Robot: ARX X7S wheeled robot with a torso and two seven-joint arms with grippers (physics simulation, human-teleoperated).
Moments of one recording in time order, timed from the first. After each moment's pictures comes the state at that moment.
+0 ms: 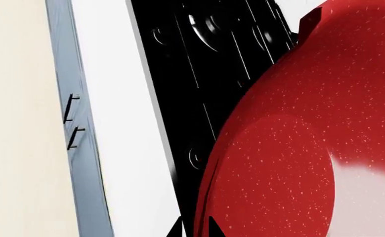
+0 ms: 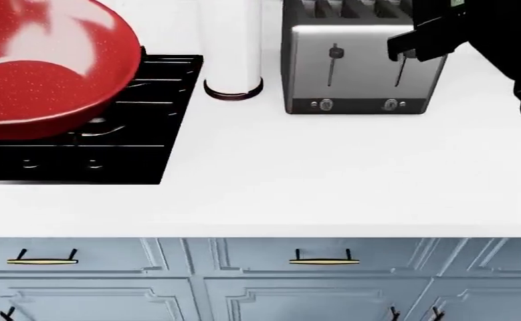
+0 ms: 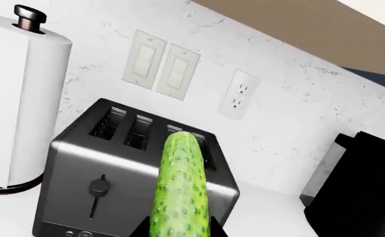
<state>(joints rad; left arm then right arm) -2.35 -0.99 2.12 0.35 -2.63 0.72 -1.57 1.65 0.71 -0.63 -0.14 1.44 1.28 0.88</state>
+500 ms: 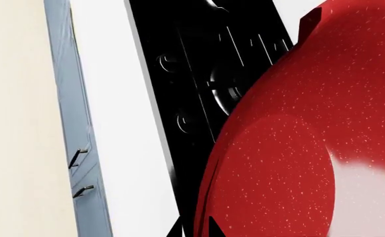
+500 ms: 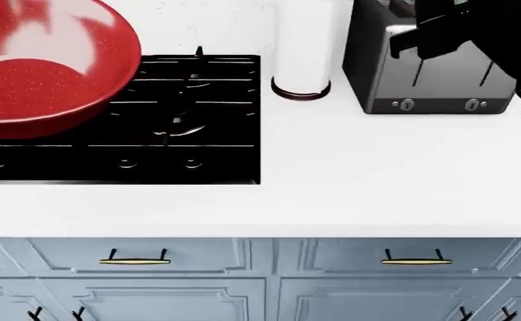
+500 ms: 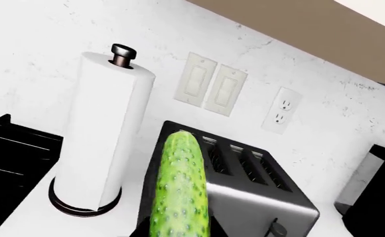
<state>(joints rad) -2.35 -0.99 2.11 0.35 -2.63 0.72 -1.57 1.65 0.71 -0.64 -0.14 1.45 1.26 0.89</state>
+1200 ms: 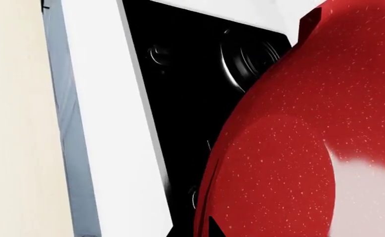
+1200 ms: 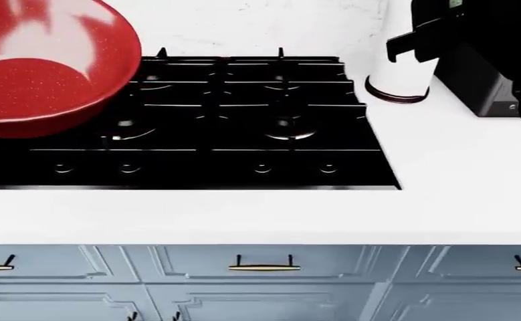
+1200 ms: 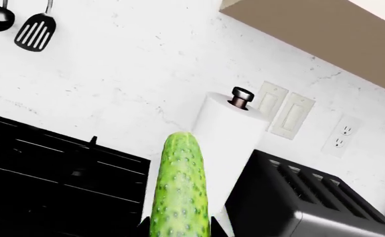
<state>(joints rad) -2.35 -0.98 2.11 0.34 -2.63 0.72 -1.57 1.67 0.72 -0.67 -0.14 1.45 1.26 0.89</state>
